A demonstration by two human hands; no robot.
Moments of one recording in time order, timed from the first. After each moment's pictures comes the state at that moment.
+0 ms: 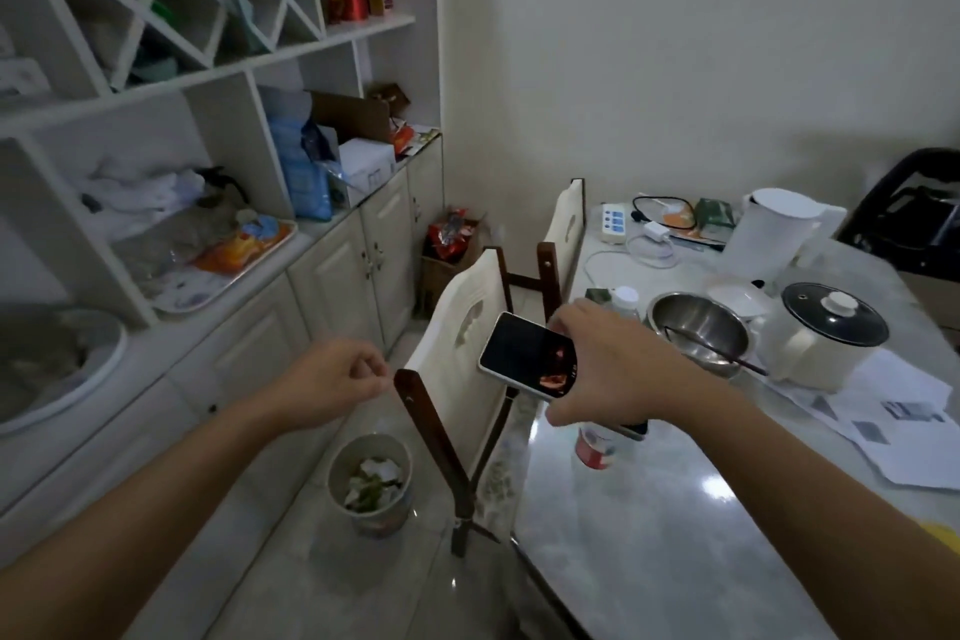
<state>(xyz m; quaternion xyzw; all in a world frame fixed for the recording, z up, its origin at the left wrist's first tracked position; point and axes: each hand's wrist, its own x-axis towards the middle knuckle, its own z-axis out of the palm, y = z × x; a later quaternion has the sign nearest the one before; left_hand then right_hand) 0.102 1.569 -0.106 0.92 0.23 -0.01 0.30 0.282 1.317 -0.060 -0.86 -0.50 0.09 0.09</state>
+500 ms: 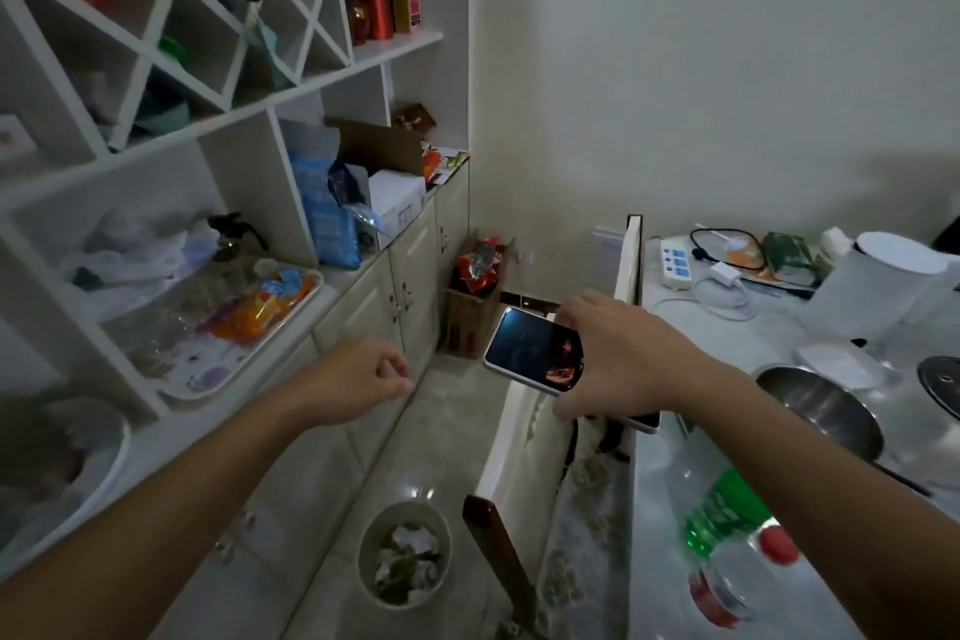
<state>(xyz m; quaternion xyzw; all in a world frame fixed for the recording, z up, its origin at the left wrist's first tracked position) 0.204 1.765 -0.097 0.93 0.21 -0.03 0.30 0.371 1.517 -0.042 -0.86 -0.50 0.03 0.07</state>
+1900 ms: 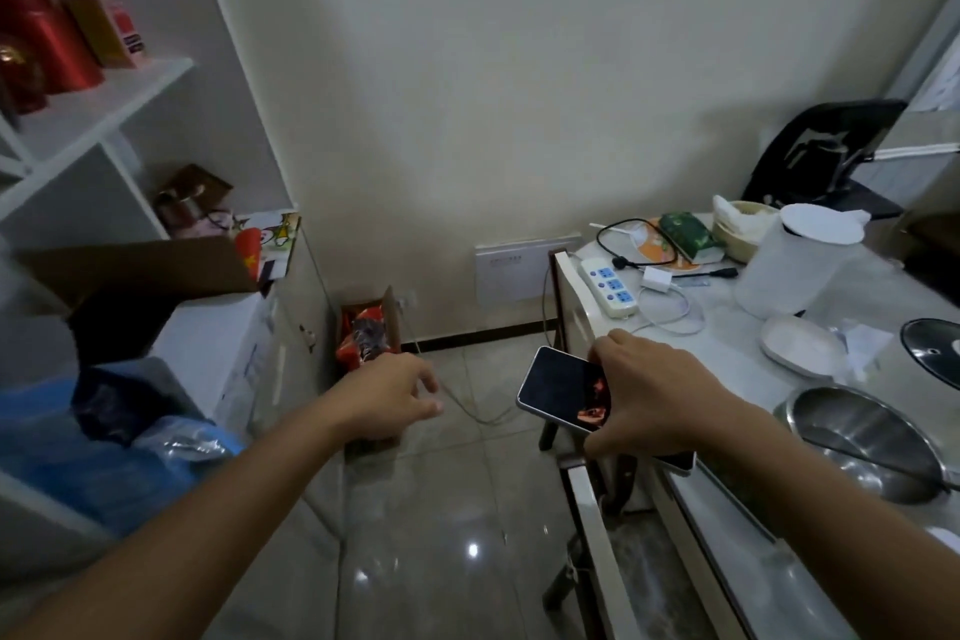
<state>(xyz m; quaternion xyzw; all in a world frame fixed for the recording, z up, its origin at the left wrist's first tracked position) 0.608 1.978 -0.132 0.96 -0.06 -0.17 0.22 0.599 1.677 -0.079 -0.97 -0.21 0.08 0.04</state>
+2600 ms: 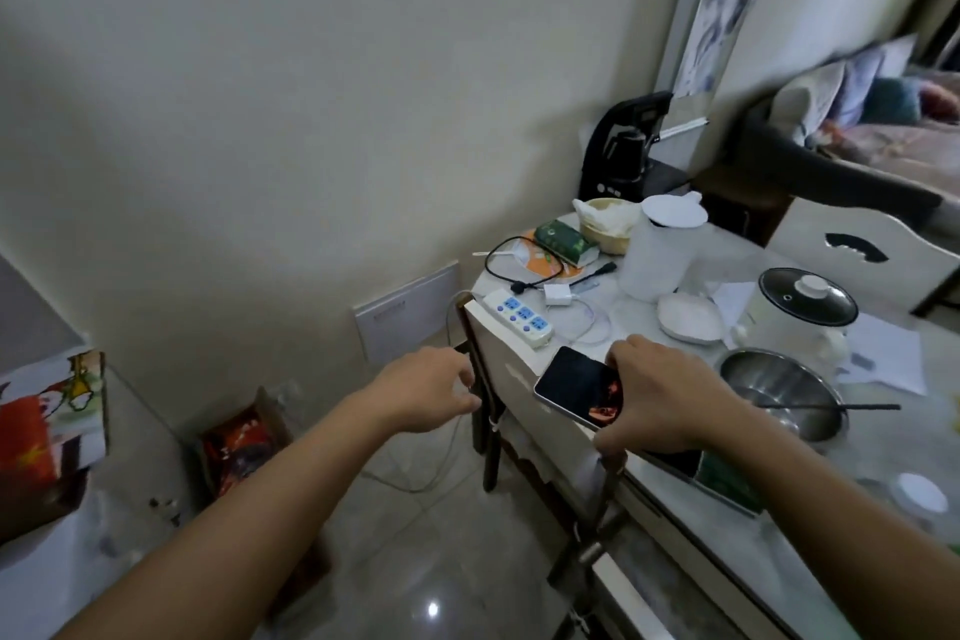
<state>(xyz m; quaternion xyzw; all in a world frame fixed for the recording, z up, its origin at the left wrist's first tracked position) 0.795 1.917 -0.105 0.93 -0.30 -0.16 0.13 0.672 1.677 -0.076 -0.99 0.06 0.08 0.03</state>
